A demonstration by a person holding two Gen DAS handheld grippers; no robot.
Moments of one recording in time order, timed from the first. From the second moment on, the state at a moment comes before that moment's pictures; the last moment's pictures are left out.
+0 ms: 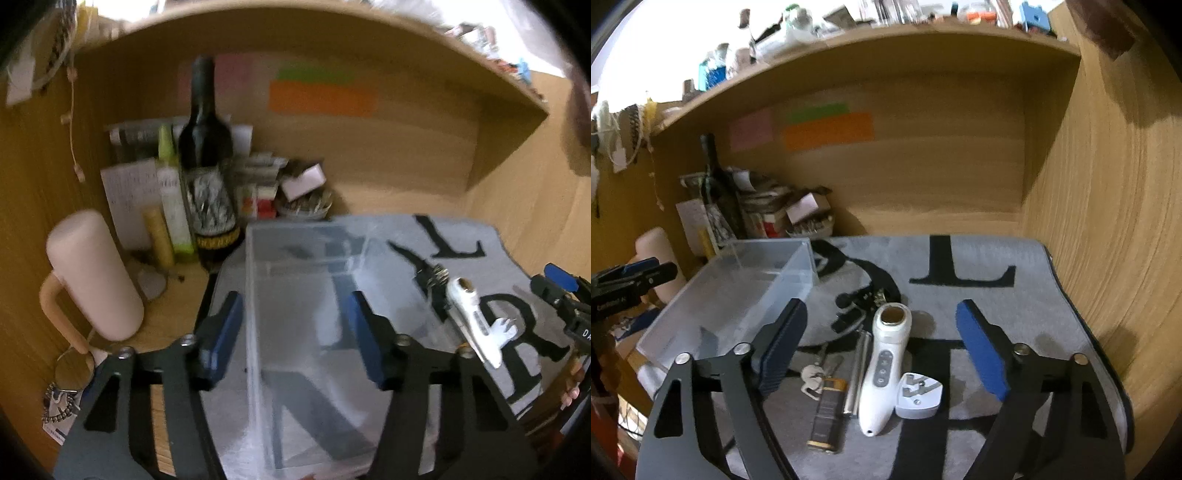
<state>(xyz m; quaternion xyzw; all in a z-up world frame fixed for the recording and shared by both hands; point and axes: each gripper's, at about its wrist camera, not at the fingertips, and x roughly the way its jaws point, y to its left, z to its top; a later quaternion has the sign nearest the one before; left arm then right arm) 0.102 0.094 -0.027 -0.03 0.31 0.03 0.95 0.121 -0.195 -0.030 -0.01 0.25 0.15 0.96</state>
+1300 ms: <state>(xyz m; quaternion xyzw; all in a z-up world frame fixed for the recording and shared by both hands) 0.160 0.129 -0.085 -0.04 0.45 0.00 0.89 0.220 -0.171 -0.107 -0.04 0.47 0.20 0.86</state>
